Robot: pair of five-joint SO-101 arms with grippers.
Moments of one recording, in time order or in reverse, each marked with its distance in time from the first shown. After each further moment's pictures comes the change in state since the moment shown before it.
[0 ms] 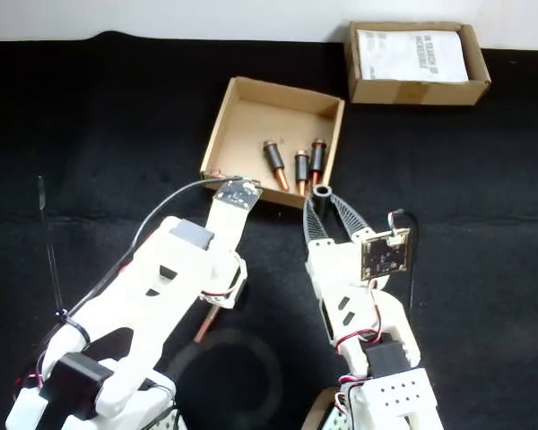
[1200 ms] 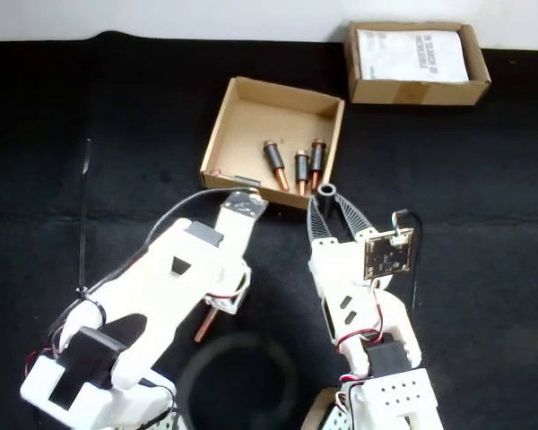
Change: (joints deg) left arm 0.4 11.1 -1.3 -4.3 0.0; right arm 0.7 0.0 0.0 0.0 0.0
